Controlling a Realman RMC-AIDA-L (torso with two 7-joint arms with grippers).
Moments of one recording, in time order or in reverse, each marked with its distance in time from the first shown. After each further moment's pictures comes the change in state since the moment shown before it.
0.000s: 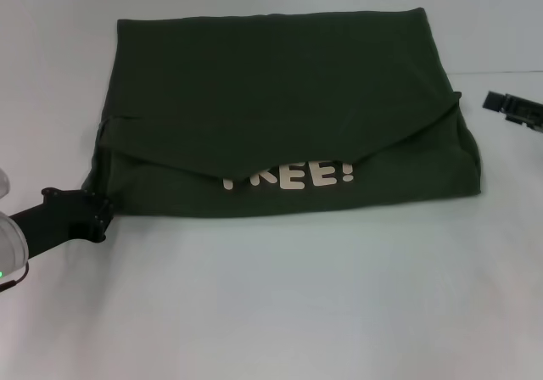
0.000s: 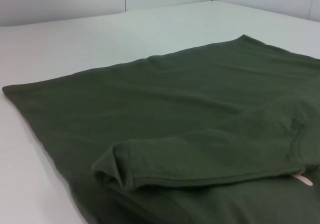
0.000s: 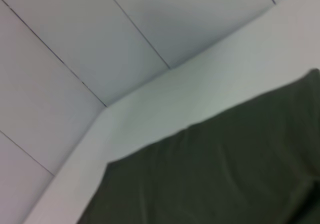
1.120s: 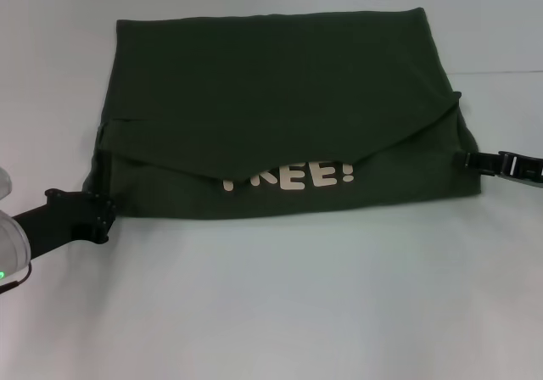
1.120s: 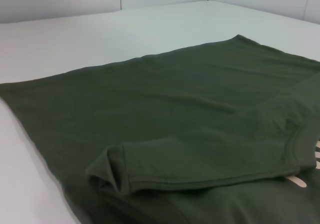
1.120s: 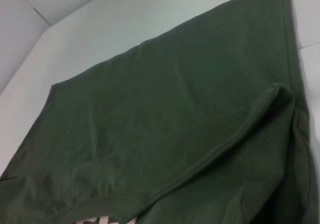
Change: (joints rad) left arm -0.003 0.000 0.000 -0.002 0.010 0.010 -0.013; right arm 0.040 0.039 -0.105 -0.014 -0.219 0.143 0.136
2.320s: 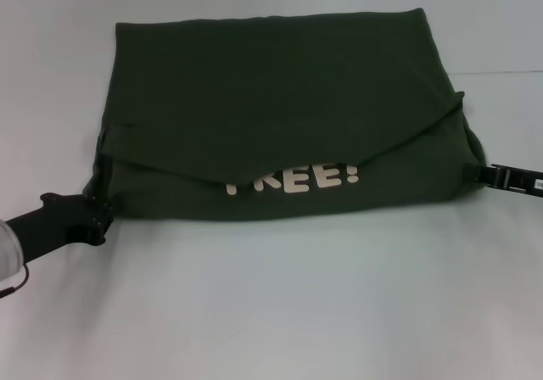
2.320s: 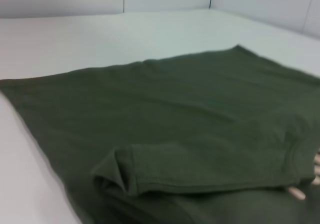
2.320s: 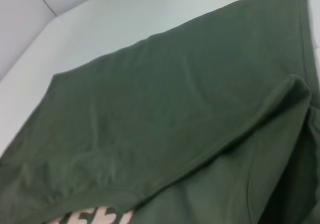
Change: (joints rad) left arm 0.030 -0.001 -0.008 0.040 0.000 0.079 -0.088; right arm -0.013 0.024 0.027 0.030 0.028 0.019 -0.147
